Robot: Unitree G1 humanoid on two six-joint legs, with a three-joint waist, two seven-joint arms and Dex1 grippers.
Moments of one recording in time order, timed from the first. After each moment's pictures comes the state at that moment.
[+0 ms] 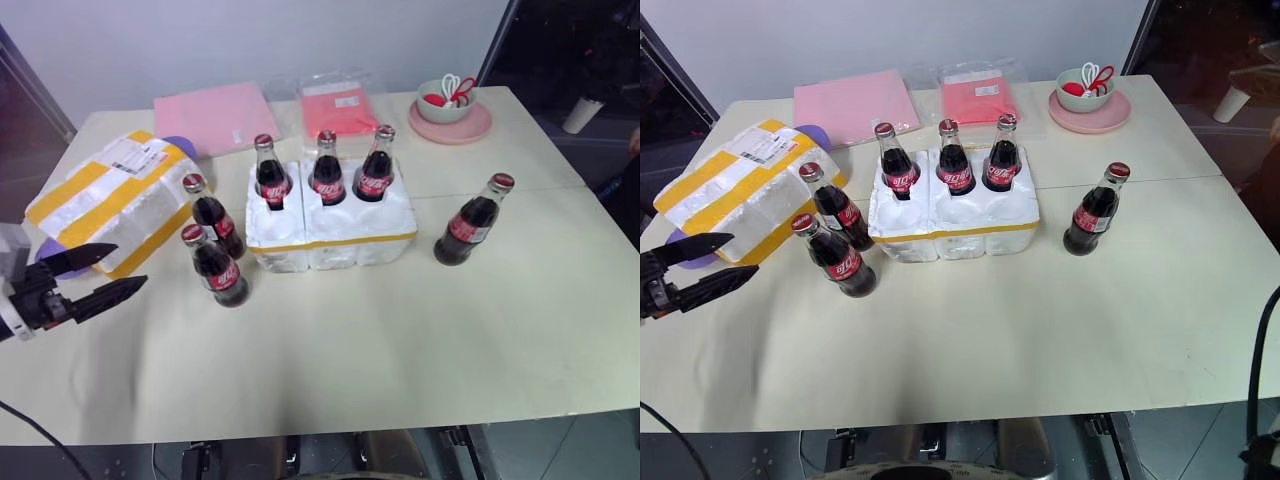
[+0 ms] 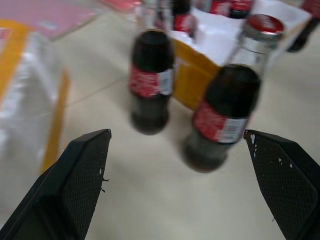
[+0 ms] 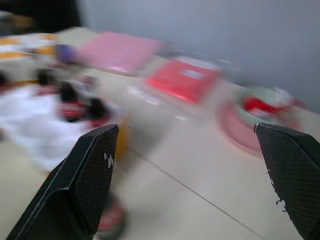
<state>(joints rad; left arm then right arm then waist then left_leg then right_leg) 0.17 0.95 0.69 -0.25 -0.77 0.61 -1.10 -1.34 -1.23 -0.07 0.90 0.25 0.56 1.59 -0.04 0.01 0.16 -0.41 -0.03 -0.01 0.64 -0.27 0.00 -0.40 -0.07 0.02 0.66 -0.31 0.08</state>
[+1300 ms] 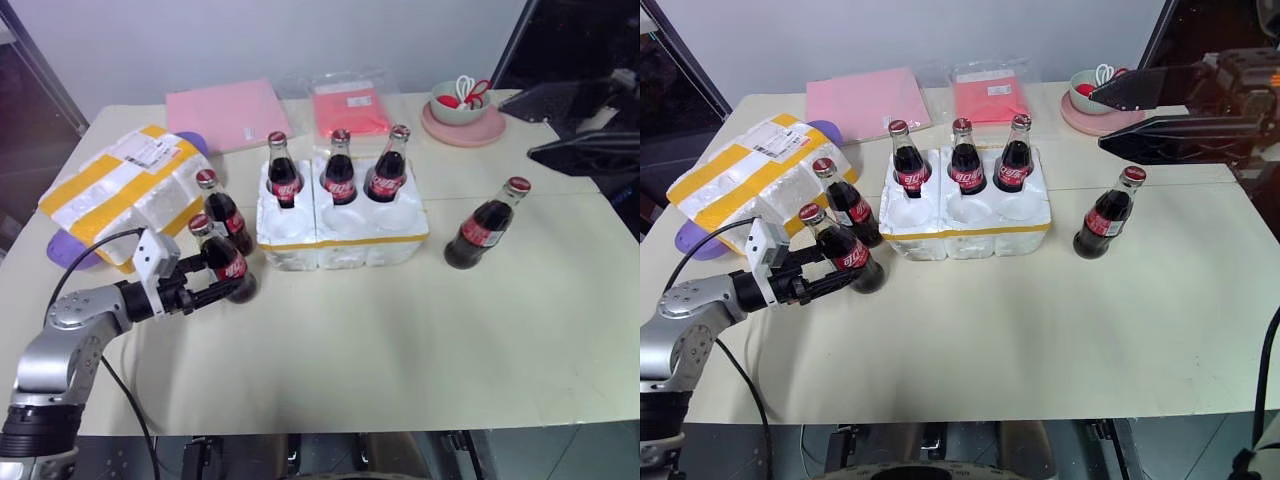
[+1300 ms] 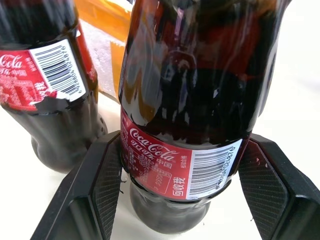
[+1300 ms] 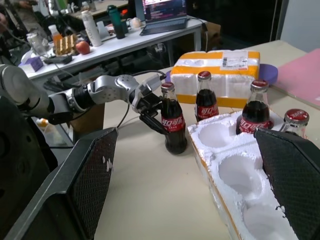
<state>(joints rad) -0.09 0.71 0.20 -0.17 -0.56 0.44 -0.97 -0.99 -1.19 -0.20 0.02 0.91 1.14 1.42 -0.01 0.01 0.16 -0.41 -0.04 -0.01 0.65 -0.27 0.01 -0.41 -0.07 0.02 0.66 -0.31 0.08</state>
